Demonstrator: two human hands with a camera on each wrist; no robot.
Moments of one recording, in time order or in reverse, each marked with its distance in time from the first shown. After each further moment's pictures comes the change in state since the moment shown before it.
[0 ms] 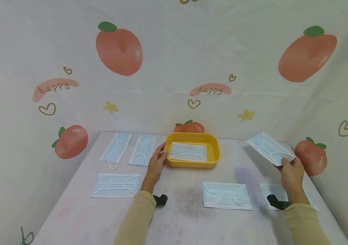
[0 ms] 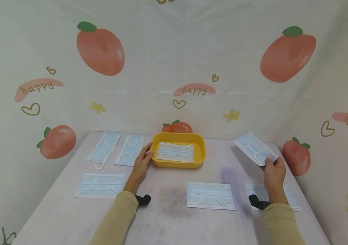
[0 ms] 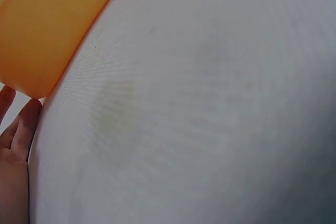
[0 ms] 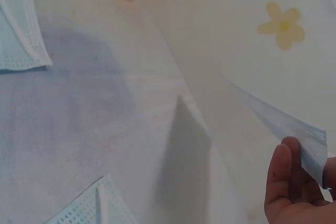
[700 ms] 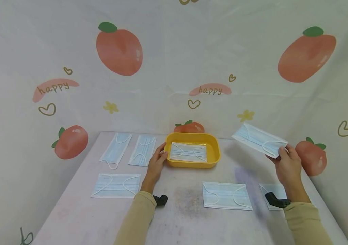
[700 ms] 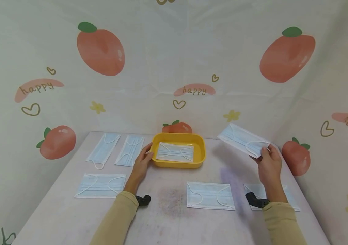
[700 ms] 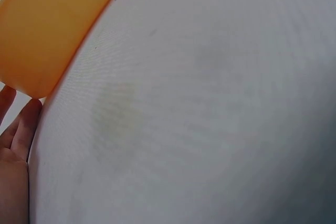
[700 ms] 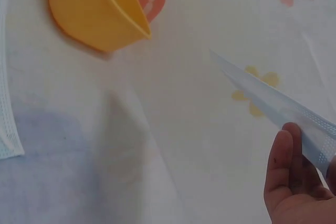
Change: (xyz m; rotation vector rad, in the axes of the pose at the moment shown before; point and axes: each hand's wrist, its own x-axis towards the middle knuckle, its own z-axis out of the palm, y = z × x) left_hand 0.001 -0.001 -0.001 0.000 -0.010 0.022; right_hand -0.024 -0.033 0.018 0.279 -0.259 -0.144
